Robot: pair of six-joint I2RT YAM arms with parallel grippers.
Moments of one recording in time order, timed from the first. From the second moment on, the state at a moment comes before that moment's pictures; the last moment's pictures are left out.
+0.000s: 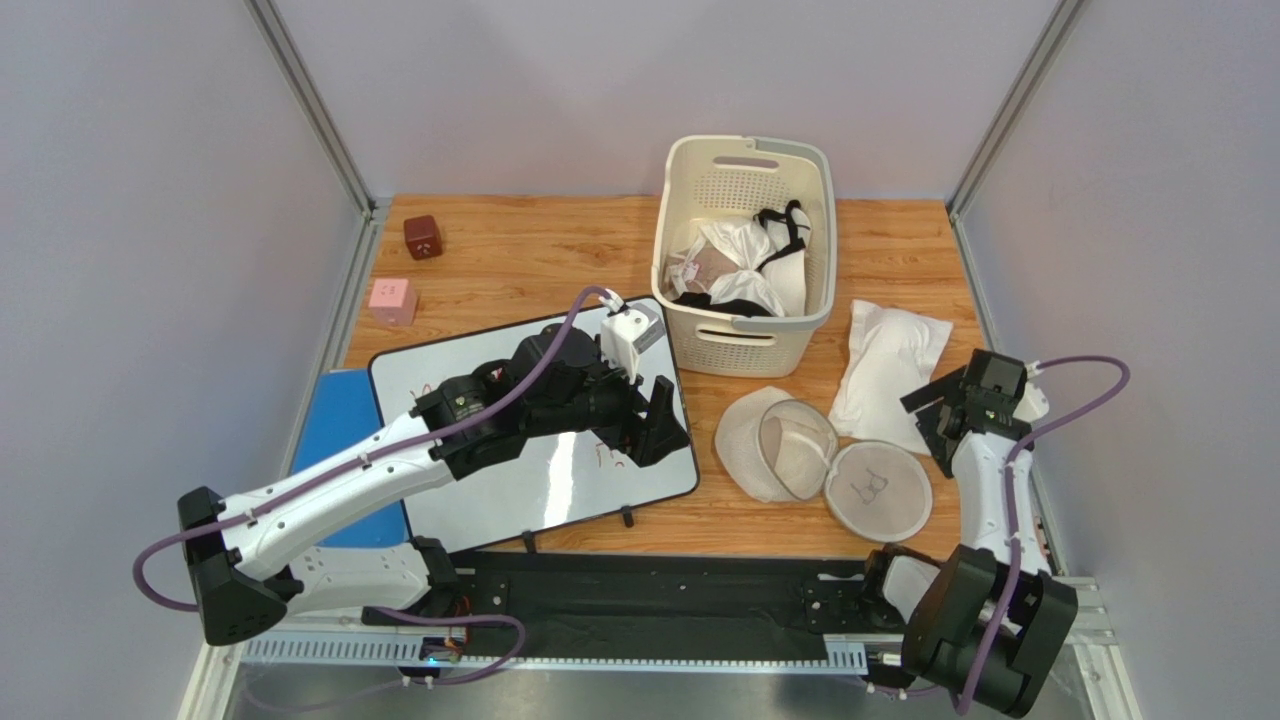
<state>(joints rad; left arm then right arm) -1.01 1.12 1.10 -0.47 0.11 -0.38 -0.40 1.04 0.62 -0.55 0.08 0.73</state>
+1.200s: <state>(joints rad) -1.00 1.10 1.08 -0.48 0.12 -0.33 -0.45 1.31 0.68 -0.25 -0.10 0.54</state>
